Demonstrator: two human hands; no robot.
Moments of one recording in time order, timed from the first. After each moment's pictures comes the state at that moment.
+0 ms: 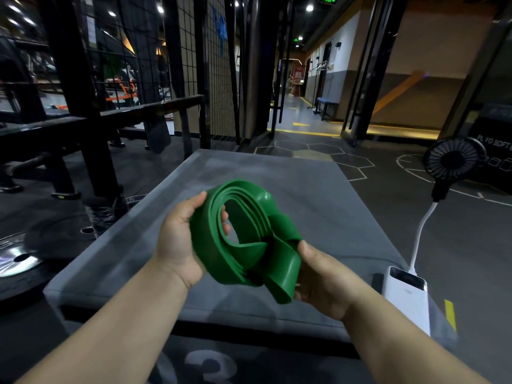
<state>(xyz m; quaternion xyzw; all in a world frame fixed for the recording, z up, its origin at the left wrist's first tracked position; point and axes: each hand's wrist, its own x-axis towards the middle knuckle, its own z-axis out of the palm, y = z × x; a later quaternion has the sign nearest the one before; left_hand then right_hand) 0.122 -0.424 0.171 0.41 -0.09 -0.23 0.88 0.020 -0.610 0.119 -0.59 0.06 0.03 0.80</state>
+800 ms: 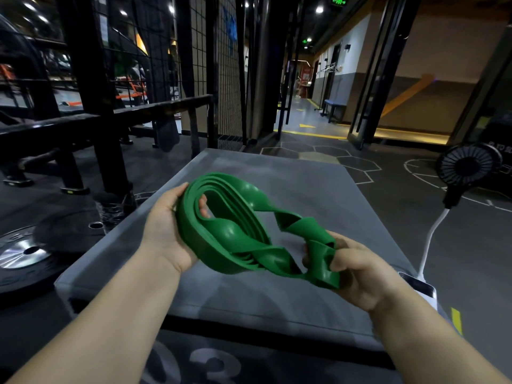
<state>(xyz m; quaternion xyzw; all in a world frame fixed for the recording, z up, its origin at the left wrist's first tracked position) 0.147 -0.404 0.175 0.30 -0.01 -0.22 0.93 0.015 -0.637 0.137 -0.55 -0.03 0.00 0.84</state>
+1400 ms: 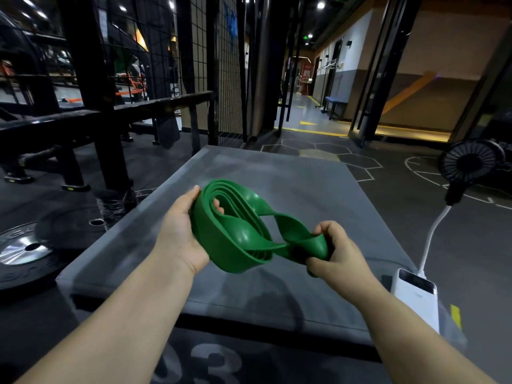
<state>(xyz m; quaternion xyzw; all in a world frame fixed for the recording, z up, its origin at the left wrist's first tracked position) 0.143 -0.418 0.166 0.28 0.03 -0.23 0.93 0.025 -0.629 0.118 -0.86 0.11 -0.23 0.45</state>
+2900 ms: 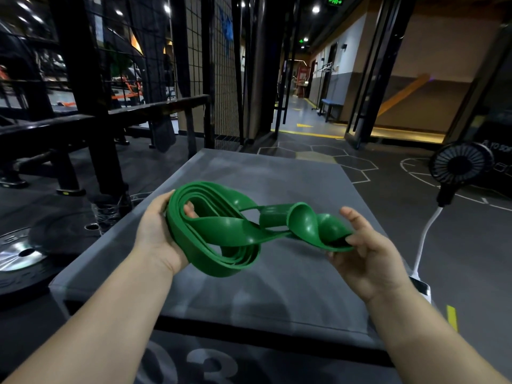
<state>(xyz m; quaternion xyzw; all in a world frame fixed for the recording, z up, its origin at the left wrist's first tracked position) 0.171 -0.400 0.159 0.26 0.06 -0.25 0.93 0.015 -0.642 0.146 -0.45 0.05 -0.21 0.87</state>
